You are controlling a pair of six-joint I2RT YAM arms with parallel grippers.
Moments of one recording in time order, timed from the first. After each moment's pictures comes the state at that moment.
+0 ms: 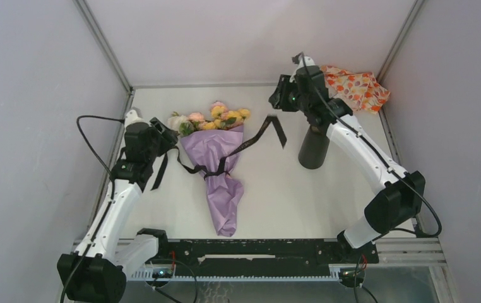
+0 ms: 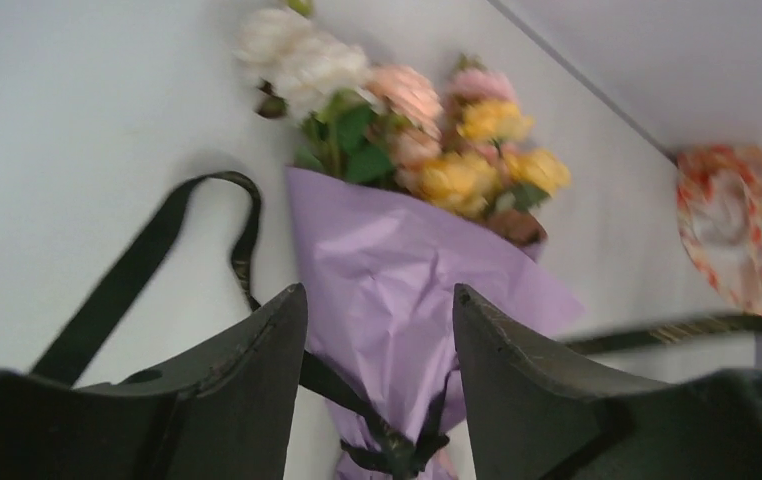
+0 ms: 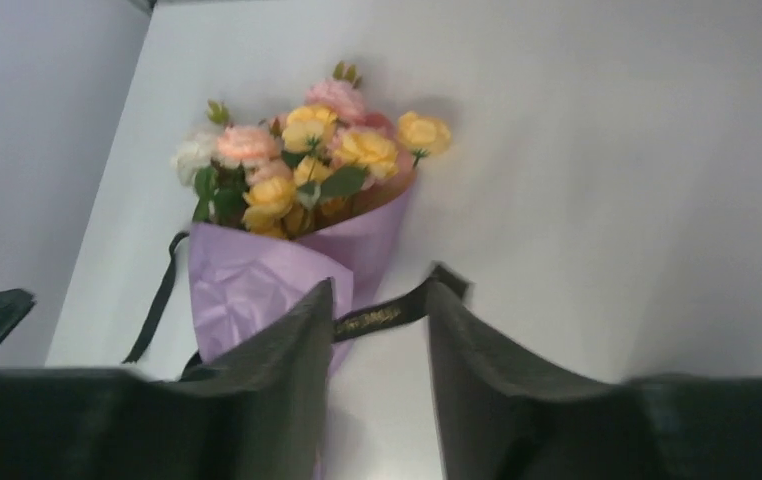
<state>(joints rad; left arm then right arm) -0.10 0.96 0.85 -0.34 -0.18 -0.66 0.44 1.56 1.56 -0.47 -0.02 0.45</state>
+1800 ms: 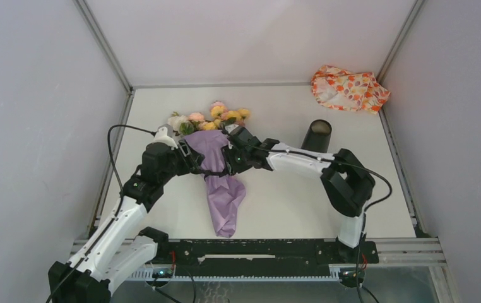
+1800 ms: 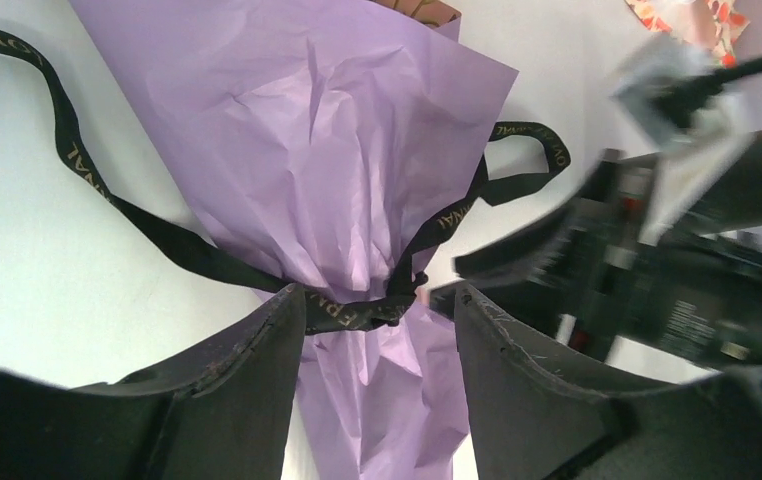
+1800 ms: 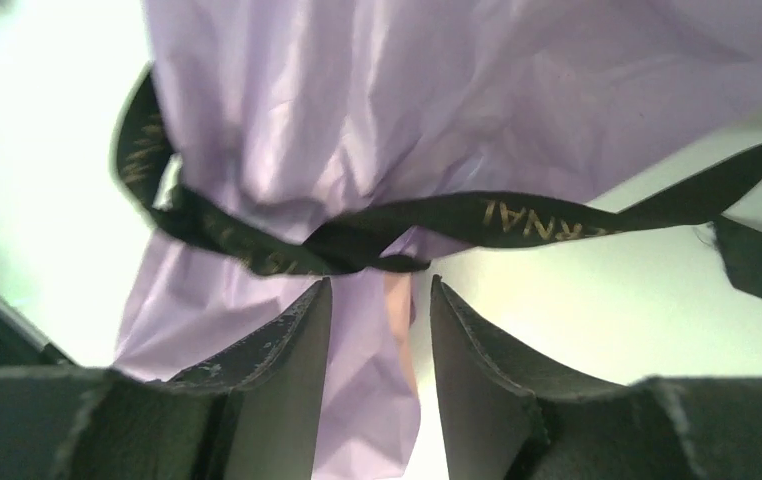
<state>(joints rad) -0.35 0.82 0.64 -0.29 0.01 -0.60 0.88 1.90 1.35 -0.35 -0.07 0.40</state>
